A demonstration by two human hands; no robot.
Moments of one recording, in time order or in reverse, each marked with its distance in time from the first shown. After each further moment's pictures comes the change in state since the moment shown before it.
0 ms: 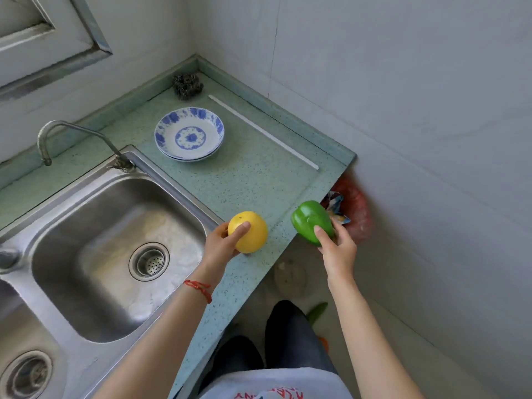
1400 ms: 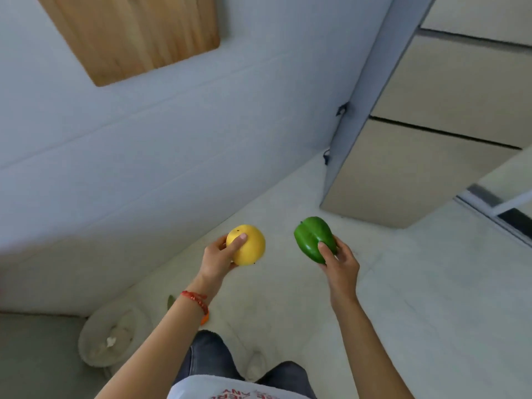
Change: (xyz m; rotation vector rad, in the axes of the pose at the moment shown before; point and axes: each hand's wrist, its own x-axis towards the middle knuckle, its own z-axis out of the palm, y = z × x) left_hand -0.379 -0.301 0.397 0.744 -1.115 -0.108; right_hand -0.349 0.214 -0.538 0.652 1.278 0.107
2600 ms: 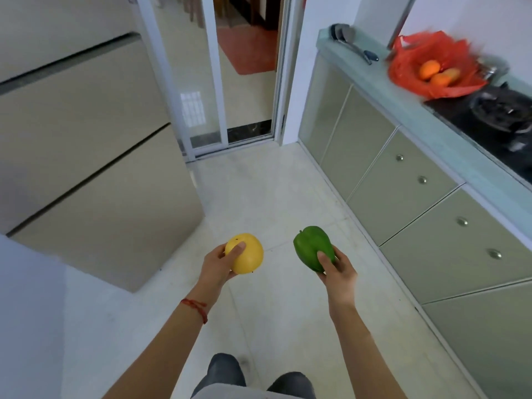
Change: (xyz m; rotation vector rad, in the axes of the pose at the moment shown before) left_hand -0.021 -0.060 0.508 0.710 -1.038 -0.117; right_hand 0.045 -0.021 -0.358 0.518 1.162 -0.047
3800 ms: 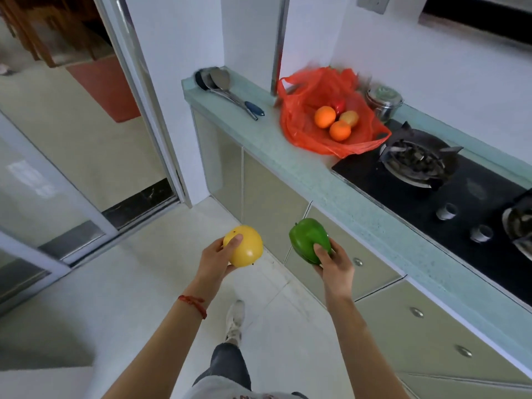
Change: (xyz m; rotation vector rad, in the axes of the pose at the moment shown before) left_hand 0.361 0.228 0.425 0.124 -0.344 0.019; right_hand 0.478 -0.221 -0.023 0.152 0.334 -0.080
